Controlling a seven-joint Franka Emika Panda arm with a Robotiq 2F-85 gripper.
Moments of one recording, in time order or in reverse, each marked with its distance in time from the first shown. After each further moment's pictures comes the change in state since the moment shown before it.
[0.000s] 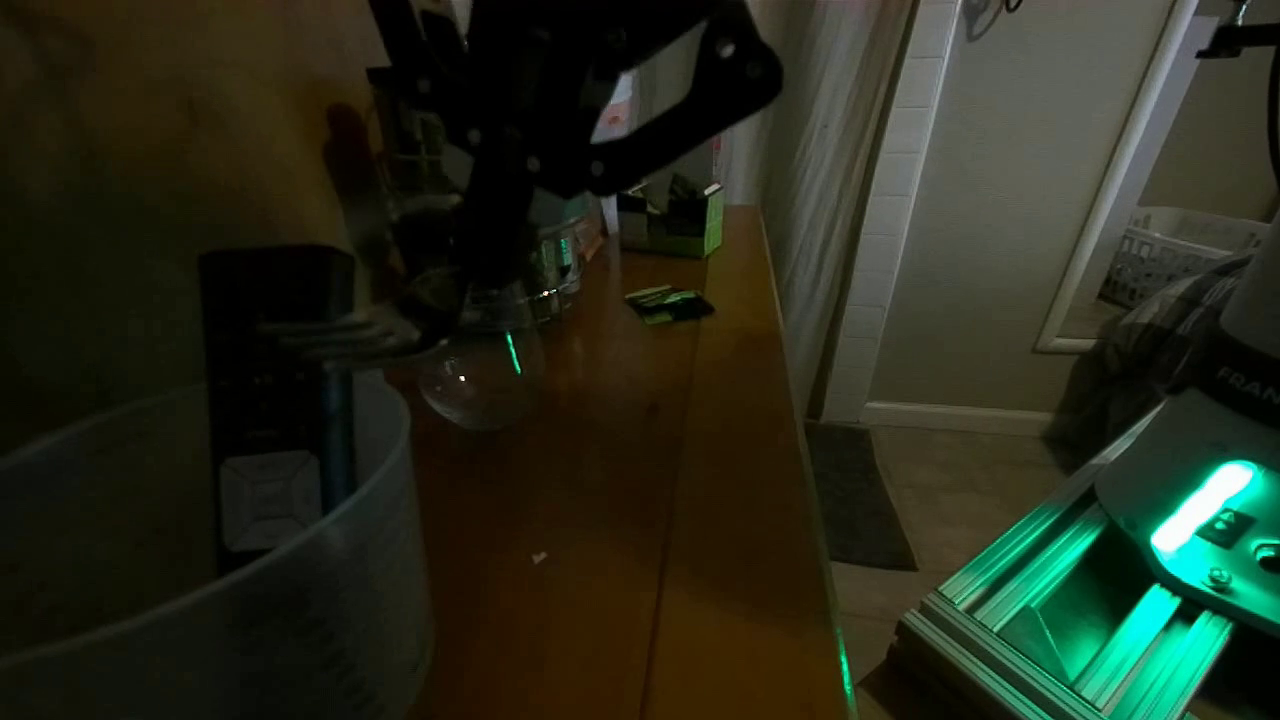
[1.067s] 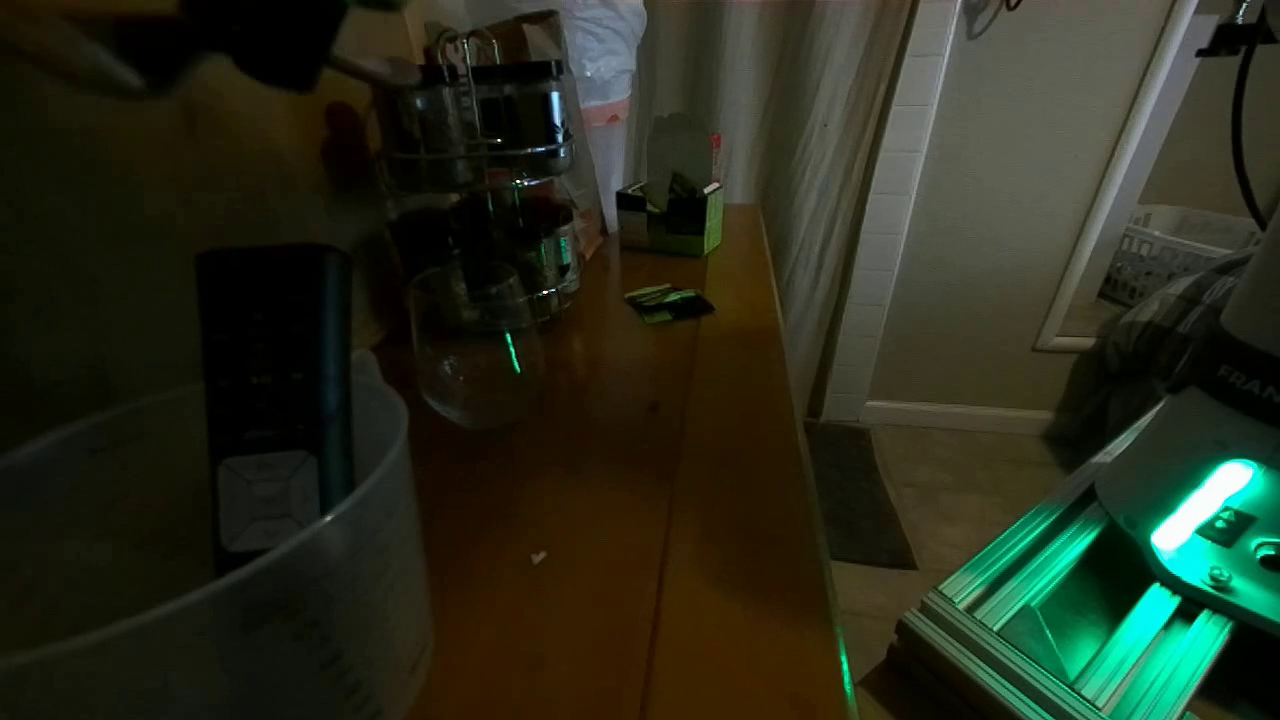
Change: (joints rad) arm 0.283 0.024 -0.254 0.010 0.163 0.204 -0.369
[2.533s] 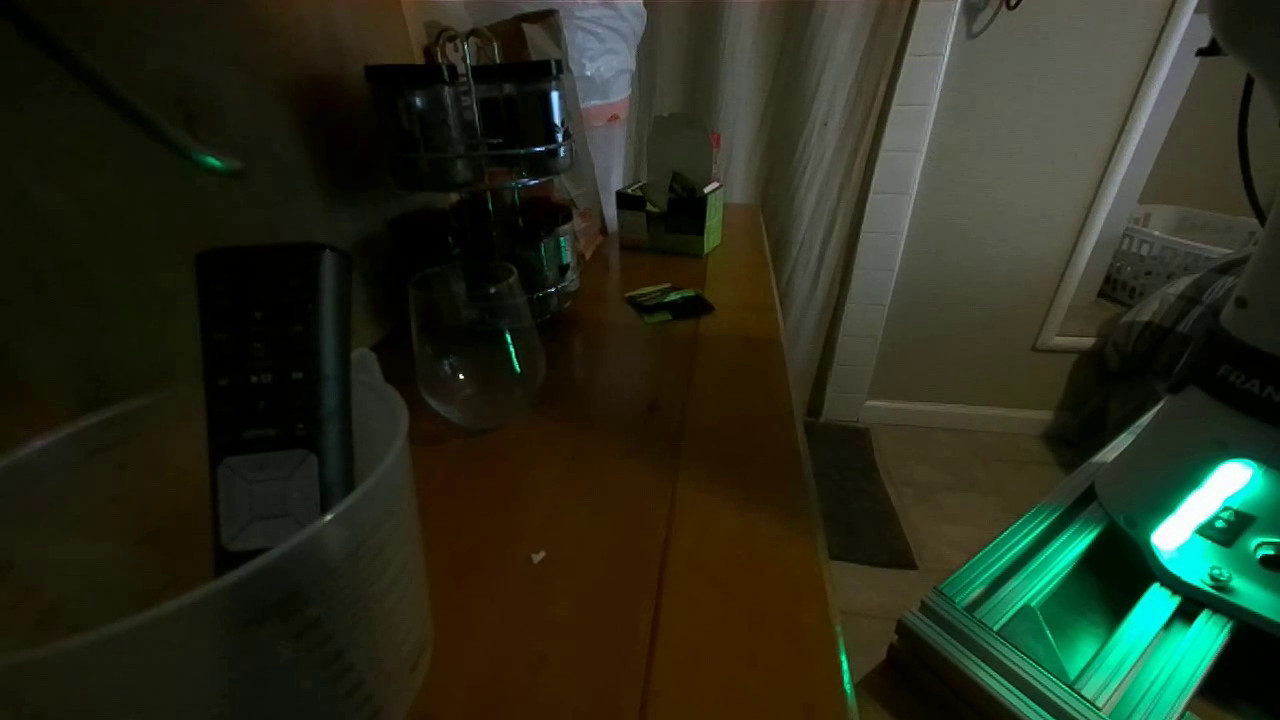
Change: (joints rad) arm 0.646 0.095 -0.714 0.154 0.966 -0.153 -0.612
